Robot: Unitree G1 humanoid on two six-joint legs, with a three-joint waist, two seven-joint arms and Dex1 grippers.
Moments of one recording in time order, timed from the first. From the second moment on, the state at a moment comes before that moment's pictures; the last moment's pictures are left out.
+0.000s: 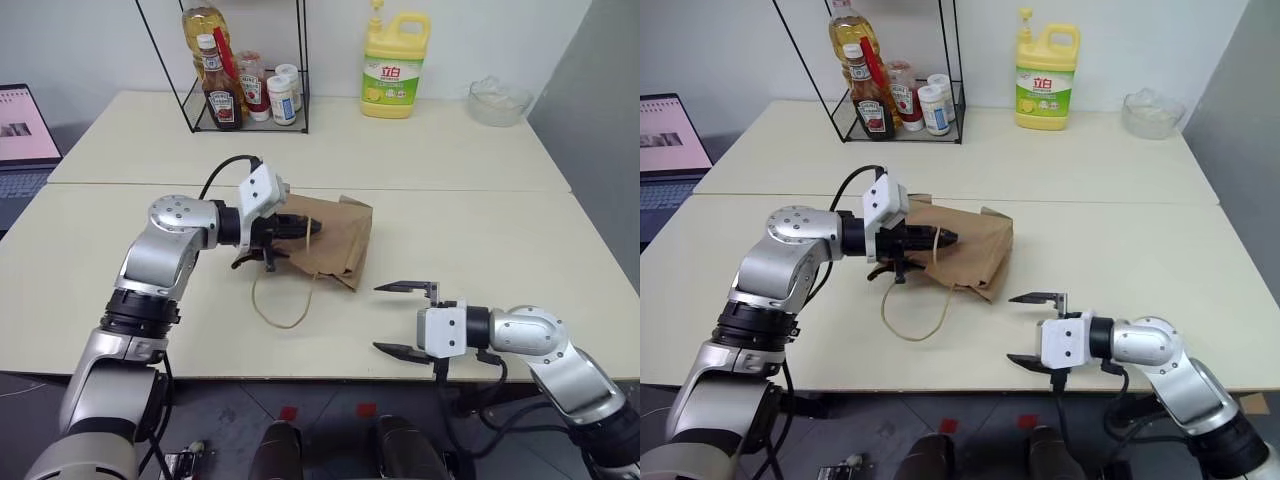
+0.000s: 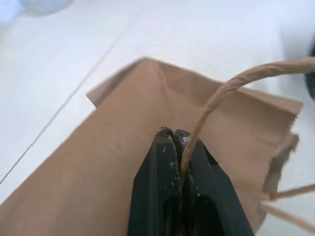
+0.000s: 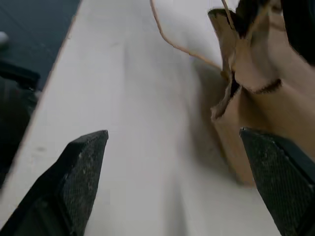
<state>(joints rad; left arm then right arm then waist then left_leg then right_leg) -0.77 0.60 -0.11 0.20 -0.28 0.40 -1.14 -0.21 -0.69 0.29 -0.32 -0.07 -0.23 0.88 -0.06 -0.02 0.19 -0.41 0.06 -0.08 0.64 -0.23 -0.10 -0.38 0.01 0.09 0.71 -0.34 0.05</state>
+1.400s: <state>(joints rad) -0.82 0.53 -0.09 0.27 -0.27 0.43 -1.03 -0.49 -0.35 0.56 0.26 -0.60 -0.60 0.48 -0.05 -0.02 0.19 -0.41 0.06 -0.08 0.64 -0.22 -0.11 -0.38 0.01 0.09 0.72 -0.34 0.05</state>
